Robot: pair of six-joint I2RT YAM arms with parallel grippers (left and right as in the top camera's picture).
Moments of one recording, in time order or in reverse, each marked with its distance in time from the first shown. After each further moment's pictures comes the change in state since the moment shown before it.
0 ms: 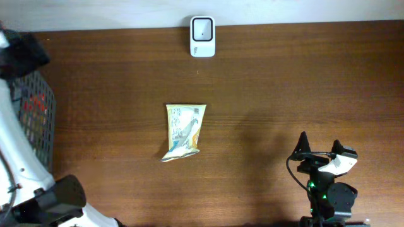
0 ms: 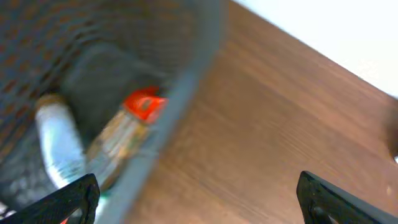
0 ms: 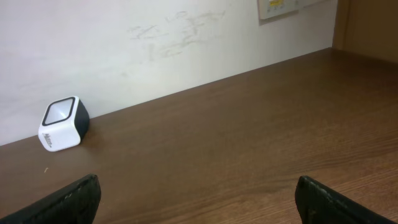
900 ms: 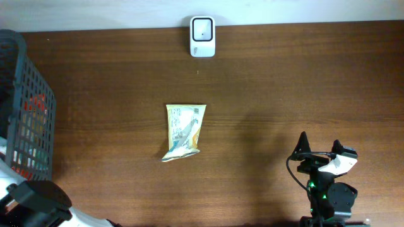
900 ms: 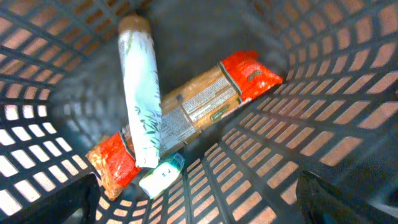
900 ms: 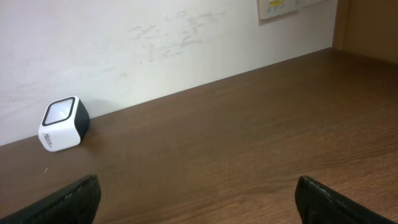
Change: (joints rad) left arm 0.317 0.001 -0.243 0.035 -0.001 -0.064; right arm 0.000 0.000 0.000 0.000 0.000 0.000
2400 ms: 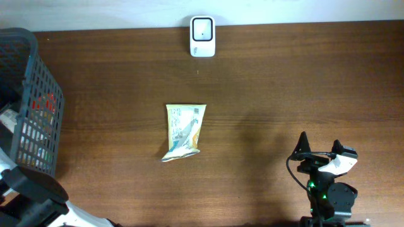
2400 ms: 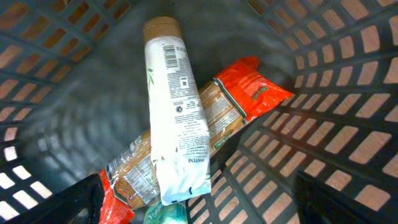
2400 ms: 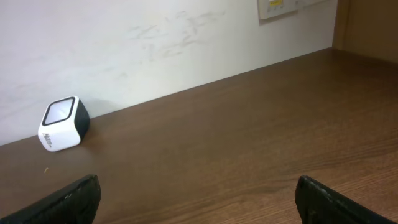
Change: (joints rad) left arm -0.007 0.063 -0.098 0.146 0.073 0.142; right arm 0.000 0.000 0.000 0.000 0.000 0.000
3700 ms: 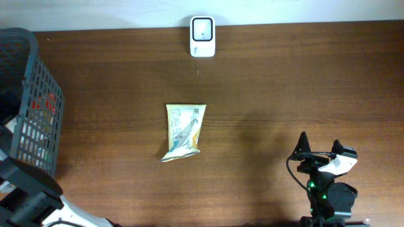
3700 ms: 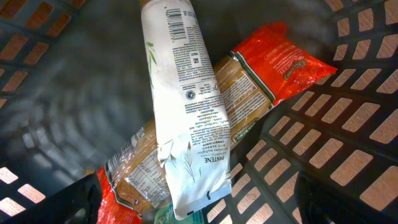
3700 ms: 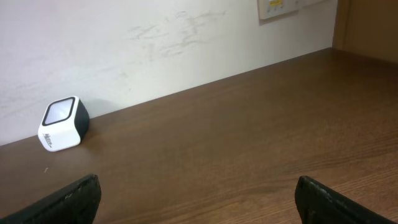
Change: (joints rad) left arm 0.031 0.068 -0.053 0.002 0.013 0.072; right arm 0.000 0.000 0.000 0.000 0.000 0.000
